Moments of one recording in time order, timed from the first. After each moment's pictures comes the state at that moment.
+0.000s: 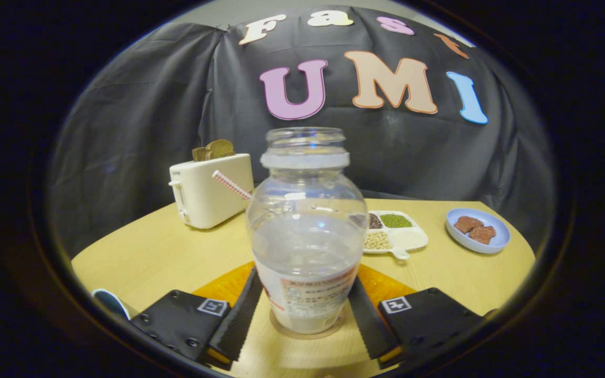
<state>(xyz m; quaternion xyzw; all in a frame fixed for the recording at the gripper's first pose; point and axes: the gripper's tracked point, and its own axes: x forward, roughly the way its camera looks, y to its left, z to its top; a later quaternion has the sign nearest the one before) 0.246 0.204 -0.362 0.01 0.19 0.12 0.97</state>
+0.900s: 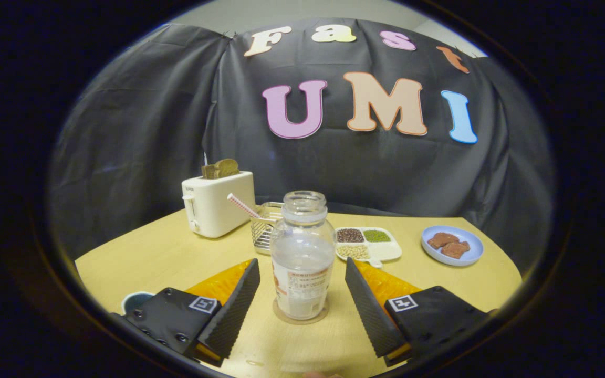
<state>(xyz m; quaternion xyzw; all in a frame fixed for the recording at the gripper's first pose) 0.197 0.178 -0.291 0.00 0.15 0.10 0.98</state>
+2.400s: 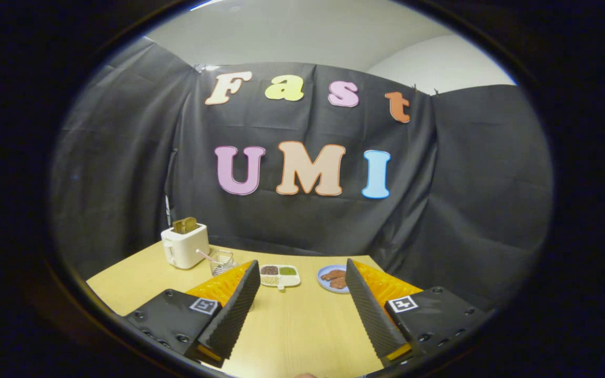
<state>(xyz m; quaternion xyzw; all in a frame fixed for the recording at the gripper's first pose) 0.044 0.024 -0.048 -0.04 0.07 -0.04 1.00</state>
